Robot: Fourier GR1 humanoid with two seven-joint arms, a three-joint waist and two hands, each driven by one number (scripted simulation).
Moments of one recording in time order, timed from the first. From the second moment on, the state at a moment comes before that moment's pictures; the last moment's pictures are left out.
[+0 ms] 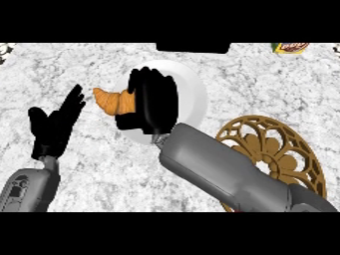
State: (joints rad) left arm -0.23 0.22 0.01 -1.35 0.05 0.04 0.14; right arm -1.02 0.00 0.83 -1.02 0.76 -0.63 0.93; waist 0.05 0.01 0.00
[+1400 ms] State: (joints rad) left arm -0.19 0.23 0.04 -1.40 0.06 0.02 0.17; right arm -0.96 0.00 0.57 -0.94 0.12 -0.67 0.11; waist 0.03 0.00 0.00
